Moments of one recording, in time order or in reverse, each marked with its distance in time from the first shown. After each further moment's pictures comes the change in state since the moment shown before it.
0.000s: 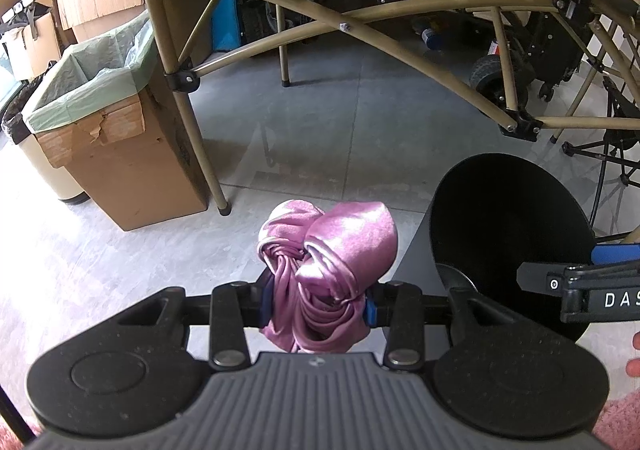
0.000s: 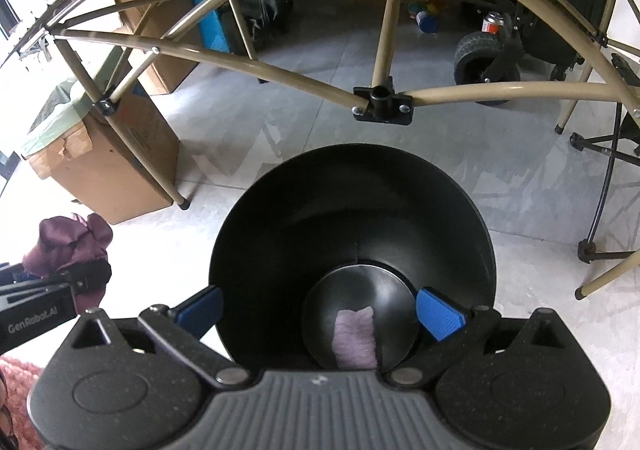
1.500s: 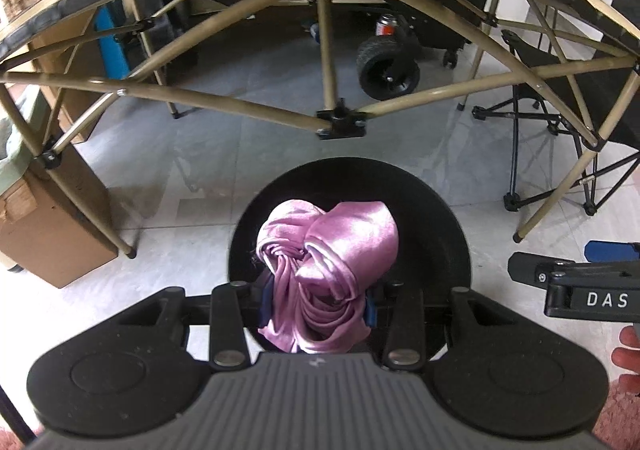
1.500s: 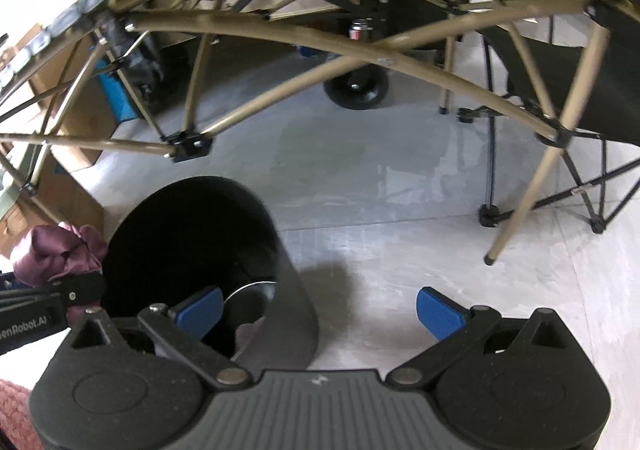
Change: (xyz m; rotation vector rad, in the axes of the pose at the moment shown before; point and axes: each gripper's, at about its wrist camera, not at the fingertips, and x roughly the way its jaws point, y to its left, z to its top) left arm -0.016 -0.143 0.011 0.223 -0.001 -0.145; right arm -0.060 -0.127 -0.045 0.242 -0.119 -0.141
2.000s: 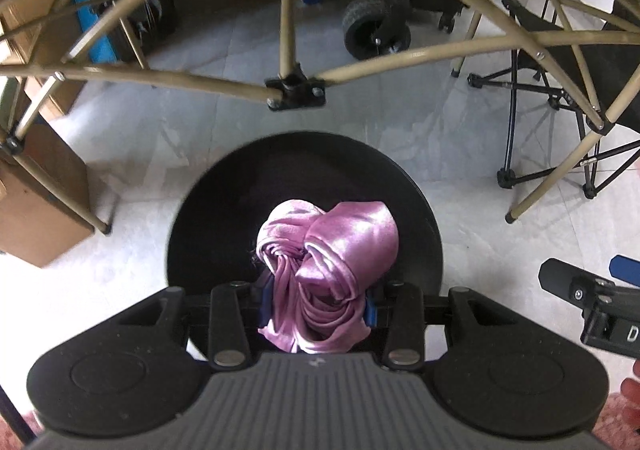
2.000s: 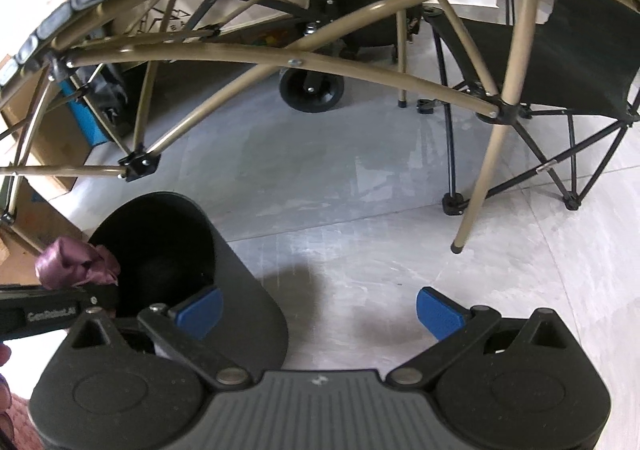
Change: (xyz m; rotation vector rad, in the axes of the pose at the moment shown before) left arm 0.040 -0.034 0.016 -0.020 0.137 -0.013; right arm -0.006 -0.044 -0.005 0.092 -0.017 -0.043
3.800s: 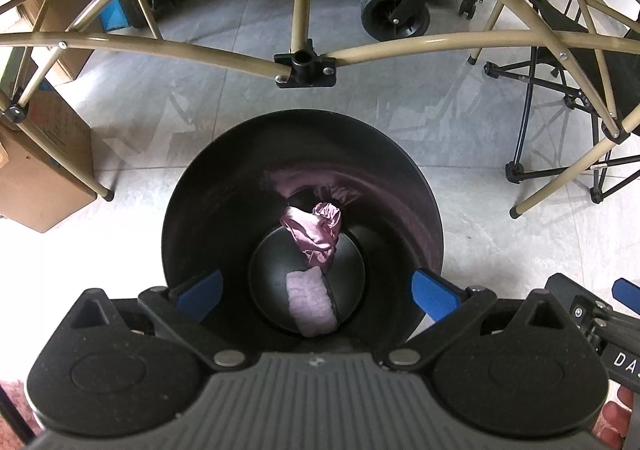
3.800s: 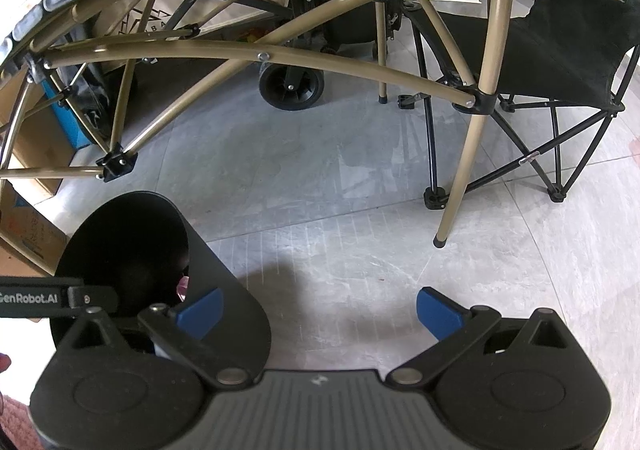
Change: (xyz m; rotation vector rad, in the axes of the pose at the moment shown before) left arm 0.005 -0.002 0.007 -0.063 0.074 0.025; right arm 0.002 -0.010 -0.005 0.022 0.003 -0.042
